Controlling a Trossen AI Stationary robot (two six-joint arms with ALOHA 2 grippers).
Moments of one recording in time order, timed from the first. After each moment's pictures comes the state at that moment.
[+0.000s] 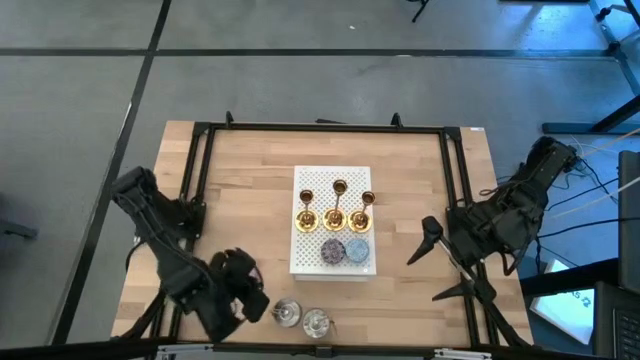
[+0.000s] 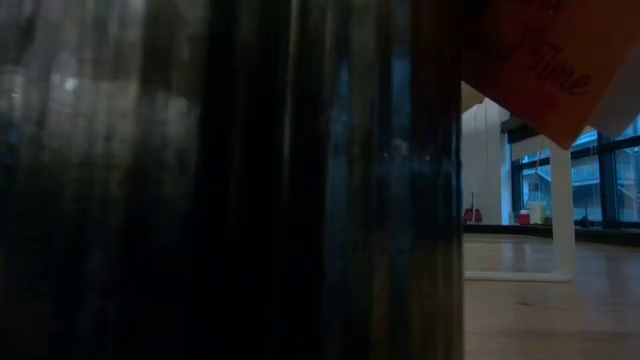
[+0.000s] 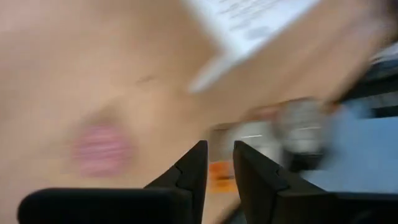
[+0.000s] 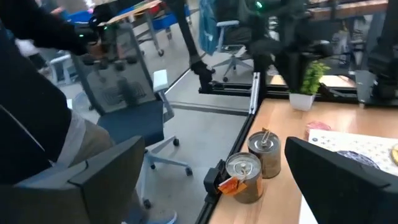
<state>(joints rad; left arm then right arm) -0.86 1.64 1.54 -1.19 -0.54 -1.78 0.83 0.98 1.09 -0.33 0.25 0.31</state>
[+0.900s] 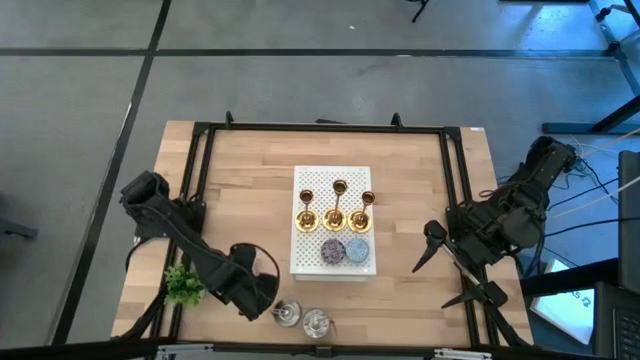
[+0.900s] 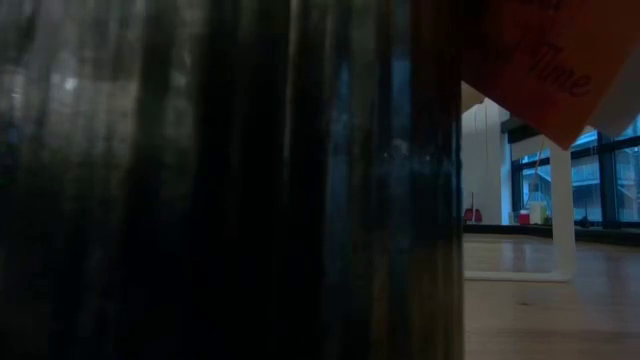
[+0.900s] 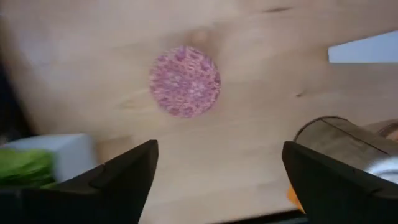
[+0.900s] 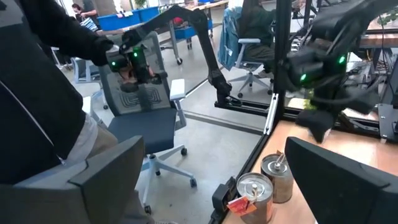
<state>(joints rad) -0.70 1.73 1.44 -1.28 -0.10 -2.07 0.86 0.98 1.09 -0.25 0.20 0.20</state>
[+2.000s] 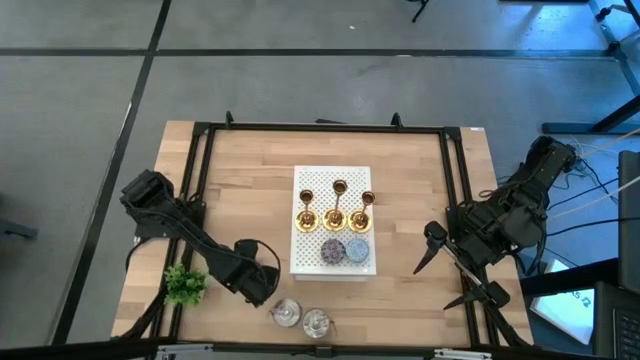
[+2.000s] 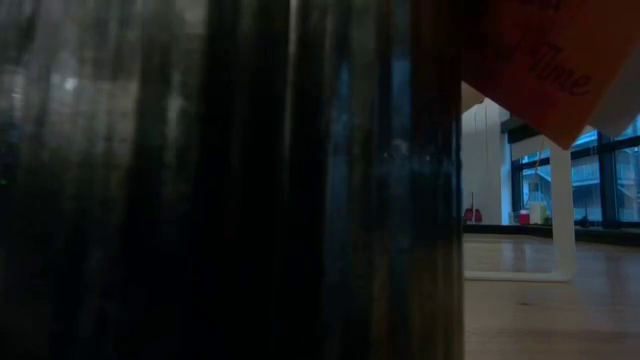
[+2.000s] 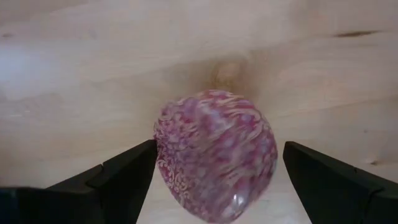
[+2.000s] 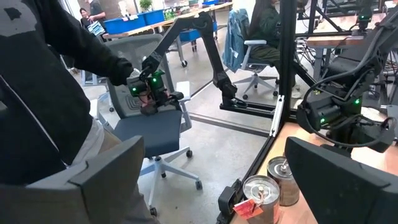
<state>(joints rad) -0.66 1.73 1.08 -0.94 -0.11 -2.05 0.86 0.98 1.09 -0.24 0.18 0.21</state>
